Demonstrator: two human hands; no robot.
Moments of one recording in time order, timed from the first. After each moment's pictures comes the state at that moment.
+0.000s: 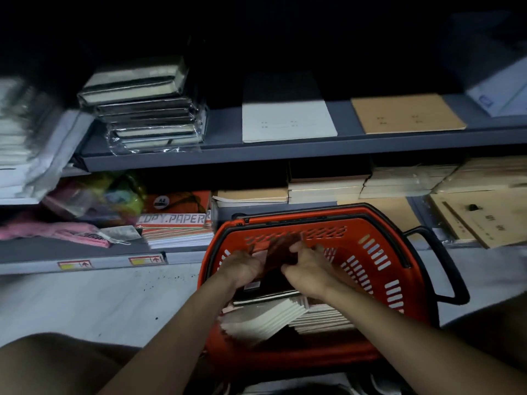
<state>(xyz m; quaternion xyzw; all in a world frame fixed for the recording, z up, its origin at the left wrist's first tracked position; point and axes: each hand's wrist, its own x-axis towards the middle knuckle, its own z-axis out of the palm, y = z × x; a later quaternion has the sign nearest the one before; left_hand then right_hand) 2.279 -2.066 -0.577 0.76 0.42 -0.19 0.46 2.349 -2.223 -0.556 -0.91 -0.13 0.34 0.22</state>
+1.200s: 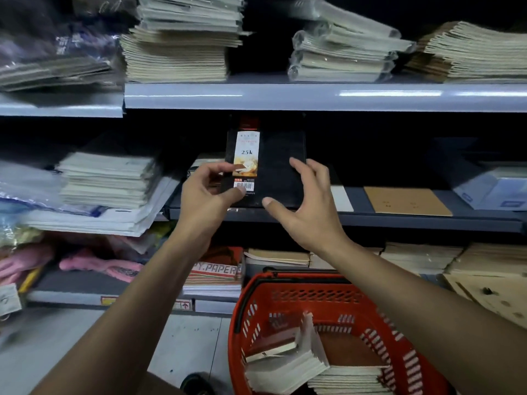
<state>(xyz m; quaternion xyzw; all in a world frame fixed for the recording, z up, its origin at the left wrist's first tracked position) 2.227 -1.993 -0.322 0.69 0.18 0.37 0.59 2.338 -2.152 -0.340 -0.79 -0.37 -0.05 0.48</state>
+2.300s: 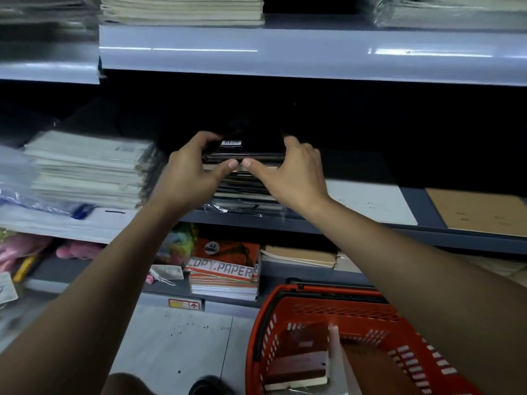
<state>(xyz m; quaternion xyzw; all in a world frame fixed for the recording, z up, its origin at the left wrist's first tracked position) 2.289 -1.827 -0.358 0.89 0.20 0.30 0.28 2.413 -1.988 -0.358 -0.86 -0.33 -0.06 0.38</state>
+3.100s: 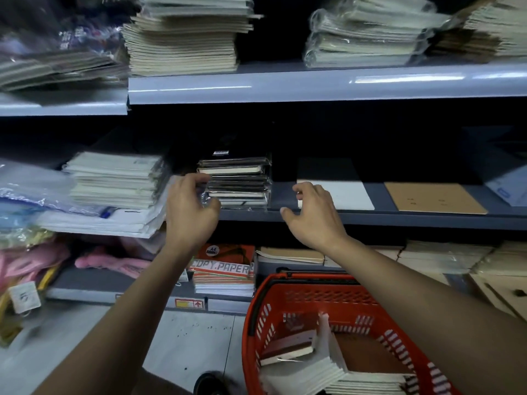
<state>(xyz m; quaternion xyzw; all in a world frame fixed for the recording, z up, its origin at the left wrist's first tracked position) 2.228 -1.918 -0.374 0.84 0.27 0.39 0.27 2.377 -2.113 -0.388 -0.87 -0.34 0.00 0.36</state>
